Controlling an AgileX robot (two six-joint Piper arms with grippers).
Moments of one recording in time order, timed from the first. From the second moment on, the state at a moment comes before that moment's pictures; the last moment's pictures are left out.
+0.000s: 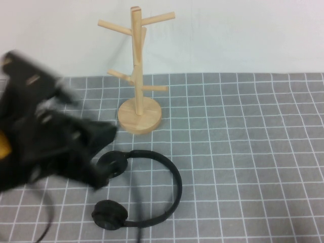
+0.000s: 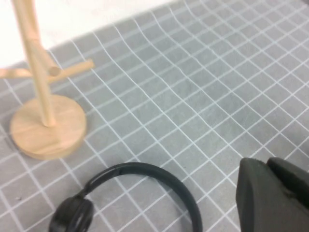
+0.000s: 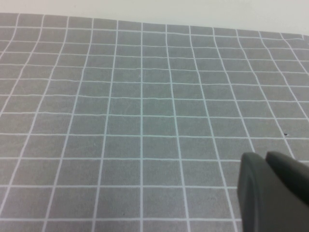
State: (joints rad) right arm -0.02 -0.01 0.03 -0.01 0.39 -0.04; left arm -0.61 0.95 -0.85 -0.26 0.52 0.27
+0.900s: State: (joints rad) right arm -0.02 -0.01 0.03 -0.01 0.39 -0.04; left arm -0.39 0.26 -0.13 -0.12 -0.18 0.30
